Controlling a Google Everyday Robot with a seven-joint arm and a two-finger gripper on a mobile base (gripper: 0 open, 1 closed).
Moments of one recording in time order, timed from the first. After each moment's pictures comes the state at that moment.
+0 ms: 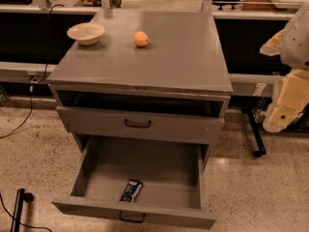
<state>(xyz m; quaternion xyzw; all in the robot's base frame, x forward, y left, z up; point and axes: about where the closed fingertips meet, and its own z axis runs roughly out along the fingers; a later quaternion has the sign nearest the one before) 0.438 -0.217 0.976 -0.60 0.78 -0.03 0.16</state>
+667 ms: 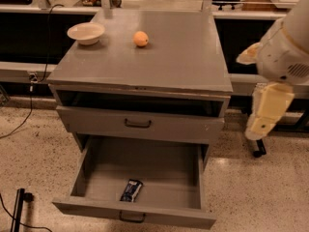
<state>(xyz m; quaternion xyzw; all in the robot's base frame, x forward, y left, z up) 0.444 -0.190 0.952 -0.64 0.75 -0.02 0.17</state>
